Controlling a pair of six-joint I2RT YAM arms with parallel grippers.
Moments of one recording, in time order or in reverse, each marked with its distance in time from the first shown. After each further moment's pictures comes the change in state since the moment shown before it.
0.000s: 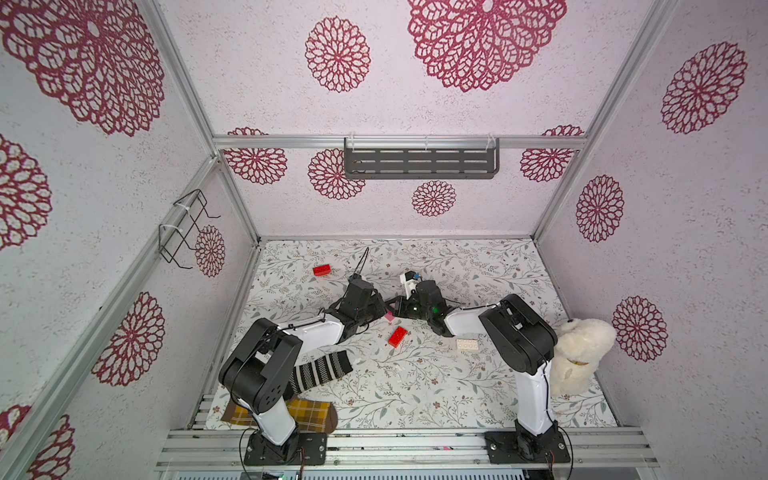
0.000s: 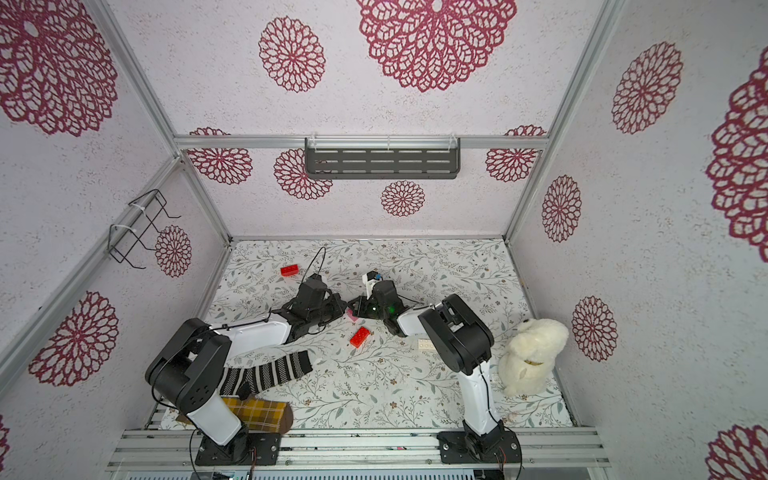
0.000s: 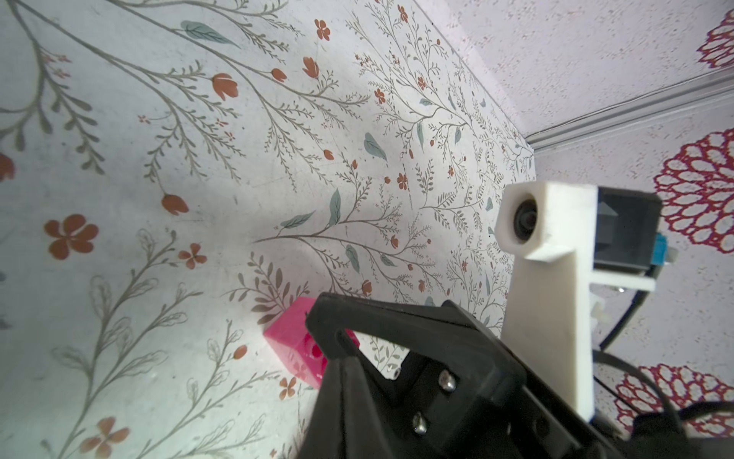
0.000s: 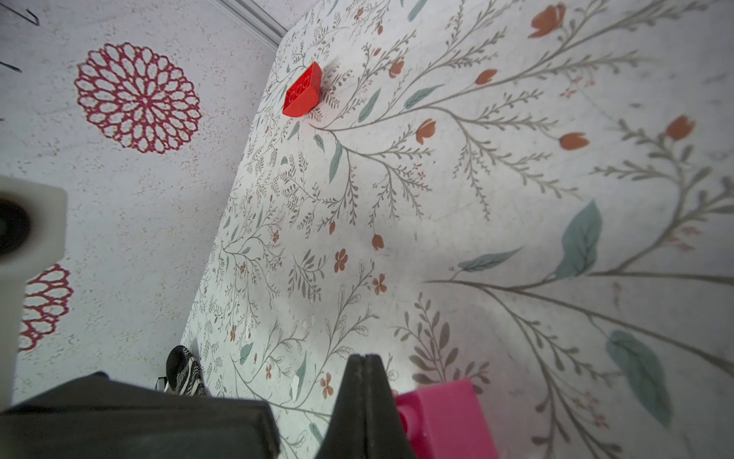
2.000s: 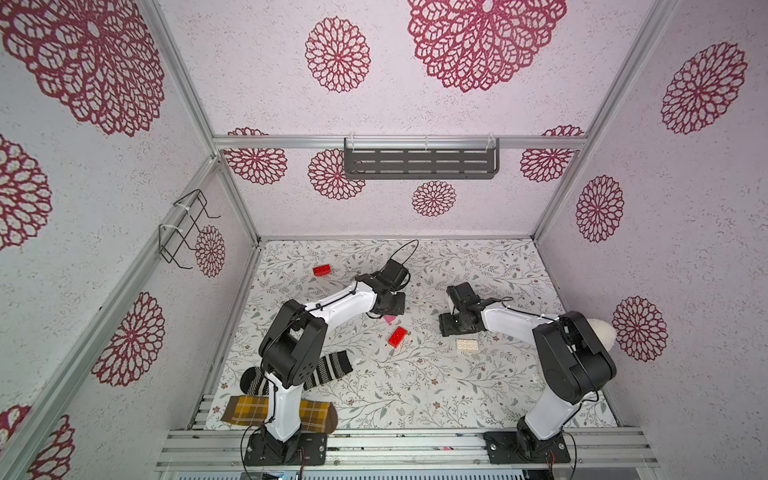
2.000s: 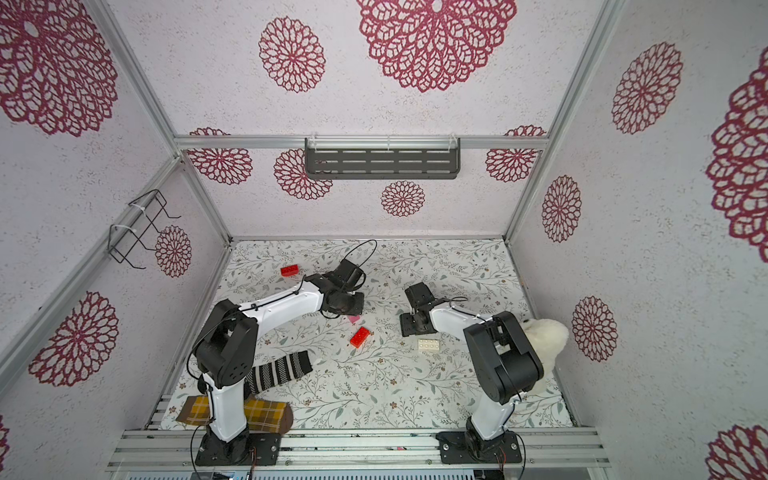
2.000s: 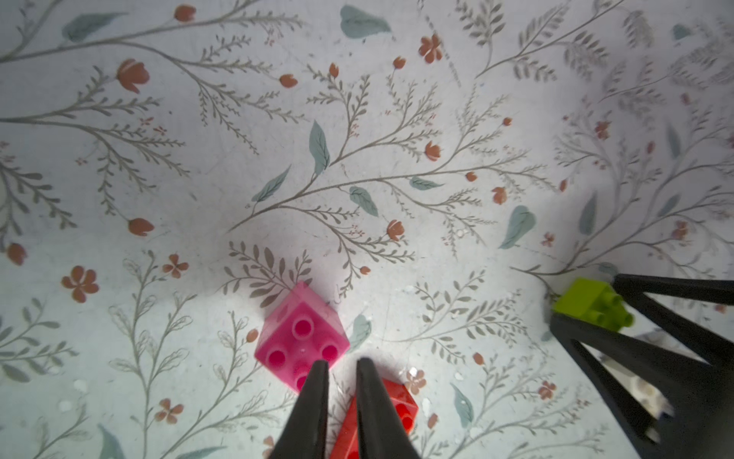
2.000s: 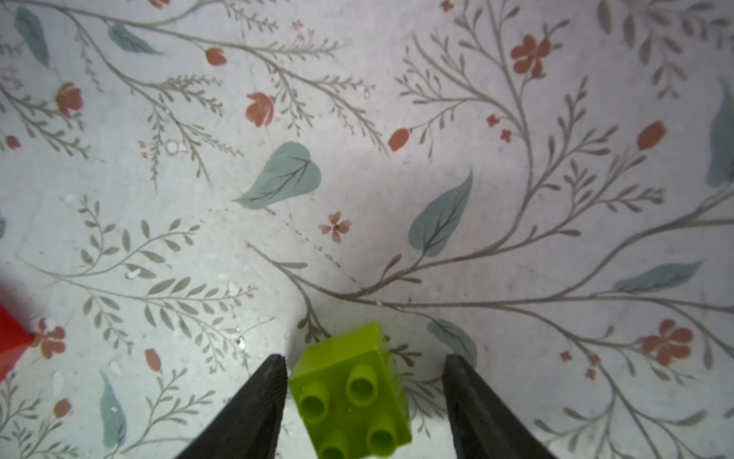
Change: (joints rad) left arm -0.108 0.228 0.577 -0.737 -0.116 0.386; right arm -0.184 -0.334 -0.127 -0.878 0.405 -0.475
